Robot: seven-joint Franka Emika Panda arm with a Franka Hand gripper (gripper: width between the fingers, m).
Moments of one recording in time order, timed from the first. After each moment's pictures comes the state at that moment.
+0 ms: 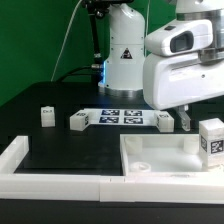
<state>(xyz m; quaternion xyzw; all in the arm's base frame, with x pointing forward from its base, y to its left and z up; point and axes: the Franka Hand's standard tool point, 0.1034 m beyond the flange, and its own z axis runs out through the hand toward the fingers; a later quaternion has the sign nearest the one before) 0.602 0.113 0.095 -0.98 -0.15 0.08 0.08</state>
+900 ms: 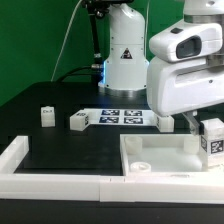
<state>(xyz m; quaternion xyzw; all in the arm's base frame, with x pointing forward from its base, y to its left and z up) 0.627 0.118 0.095 -0.99 -0.13 0.03 0.08</state>
